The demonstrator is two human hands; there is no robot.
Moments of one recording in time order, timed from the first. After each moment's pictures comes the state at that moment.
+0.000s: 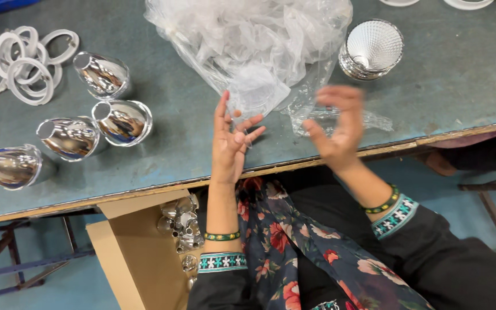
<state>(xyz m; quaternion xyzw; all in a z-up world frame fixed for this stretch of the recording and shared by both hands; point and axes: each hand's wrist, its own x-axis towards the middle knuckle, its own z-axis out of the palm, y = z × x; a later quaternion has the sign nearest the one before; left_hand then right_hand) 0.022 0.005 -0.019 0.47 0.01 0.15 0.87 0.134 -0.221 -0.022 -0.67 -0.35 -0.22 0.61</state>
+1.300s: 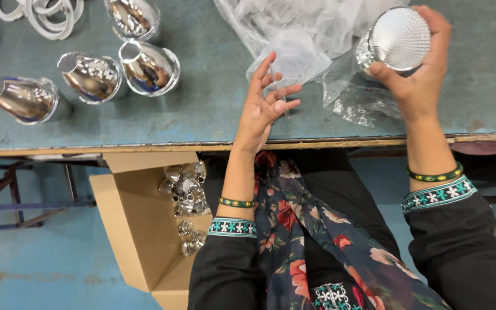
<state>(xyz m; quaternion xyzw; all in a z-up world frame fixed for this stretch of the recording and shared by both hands) 0.016 0.009 -0.025 0.51 -0.03 0.15 0.85 0.187 -0.243 -0.013 -0.72 -0.33 -0.10 0.60</state>
